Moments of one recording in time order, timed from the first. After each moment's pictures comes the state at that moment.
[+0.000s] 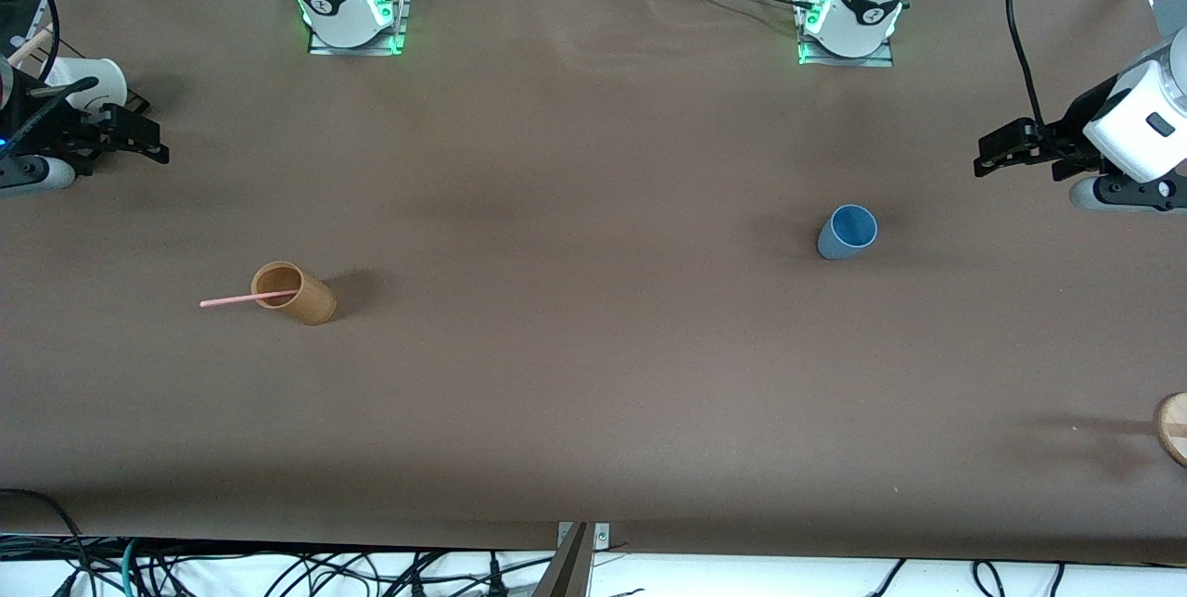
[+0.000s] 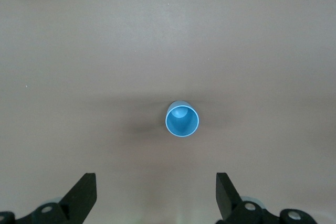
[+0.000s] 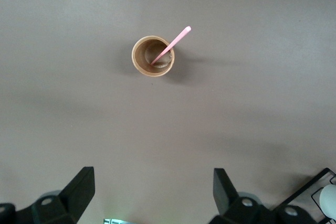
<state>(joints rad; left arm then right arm) -0.07 0.09 0.04 -1.53 -0.05 1.49 -0.02 0.02 0.03 -0.08 -1.66 0.02 1.59 -0.23</state>
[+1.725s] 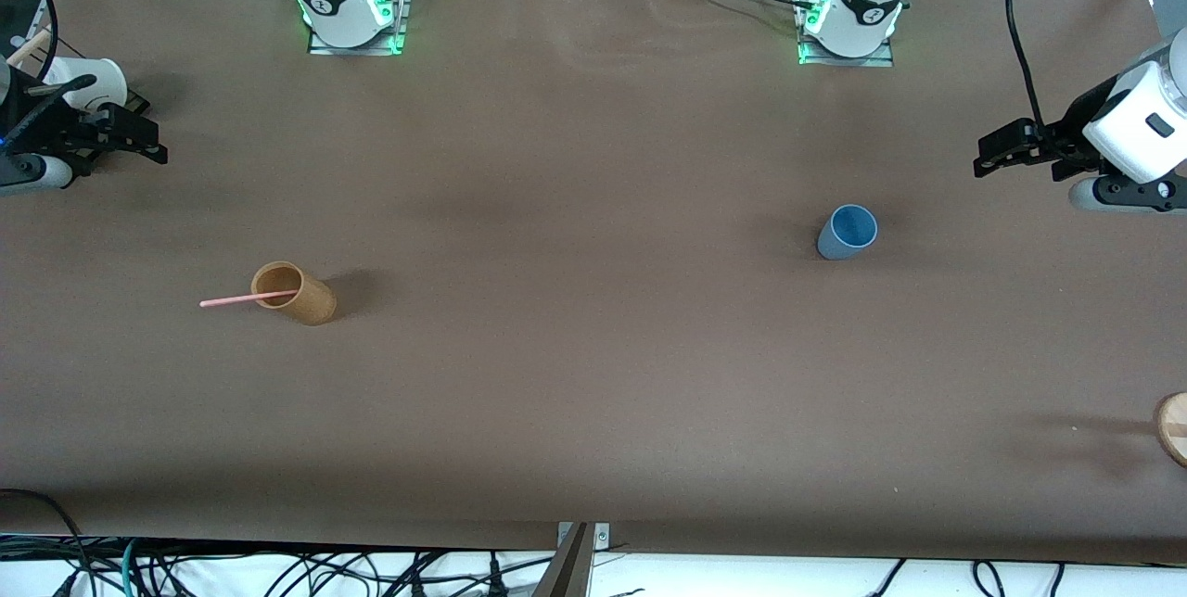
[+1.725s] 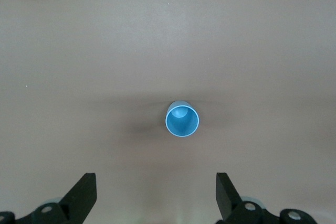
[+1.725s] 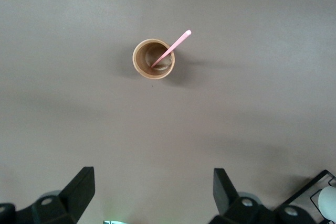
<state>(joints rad) -0.07 0.09 0.04 -1.53 -0.05 1.49 -0.02 0.02 0.03 -0.07 -1.65 0.02 1.59 -0.23</state>
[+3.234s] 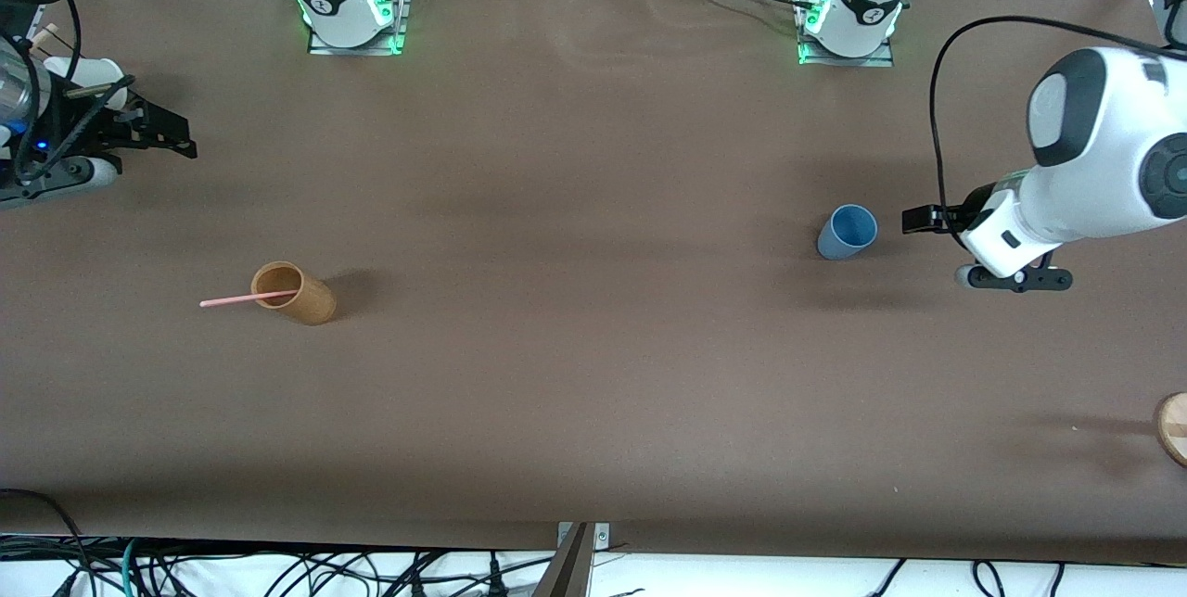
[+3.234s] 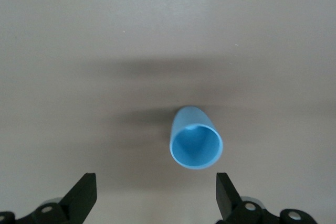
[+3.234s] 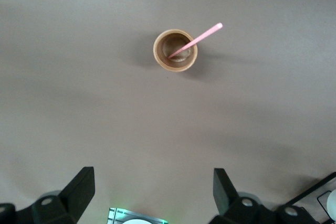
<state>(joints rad) -0.07 0.22 0.03 -1.83 -0.03 1.82 -0.01 0.03 0.05 -0.02 -1.63 0.02 1.55 -0.23</state>
